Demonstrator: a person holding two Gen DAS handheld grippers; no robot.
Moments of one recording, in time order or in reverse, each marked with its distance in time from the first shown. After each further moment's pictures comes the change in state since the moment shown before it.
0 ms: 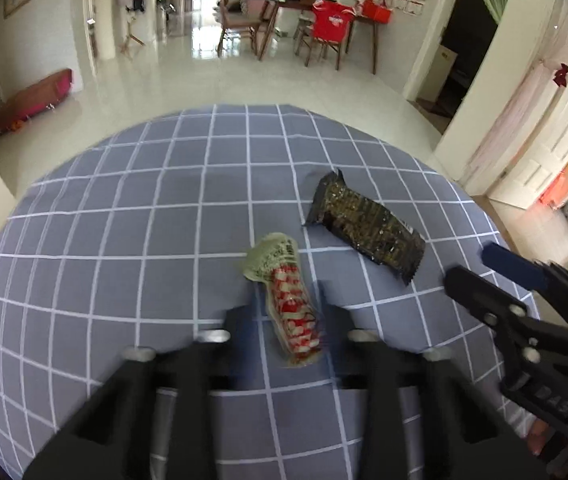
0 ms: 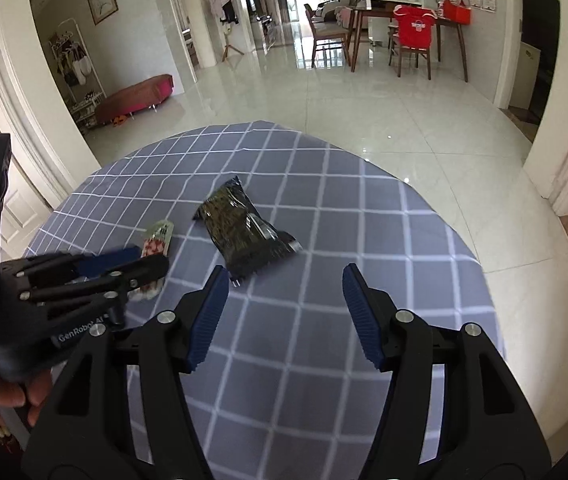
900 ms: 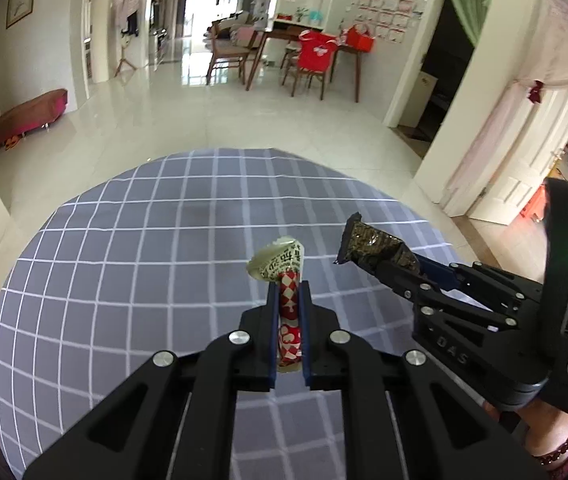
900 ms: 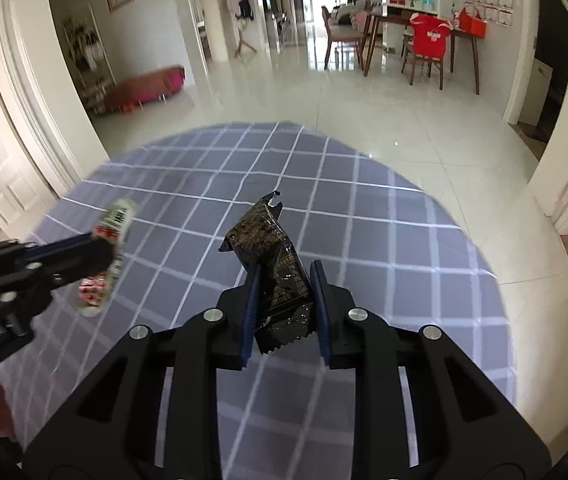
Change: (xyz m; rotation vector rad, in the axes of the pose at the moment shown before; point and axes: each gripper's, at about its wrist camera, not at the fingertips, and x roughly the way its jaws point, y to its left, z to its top) left arm -0.076 -0.003 -0.020 0.030 -0.122 -0.049; right arm -0.016 0.011 -0.005 -0.055 -0.015 0.012
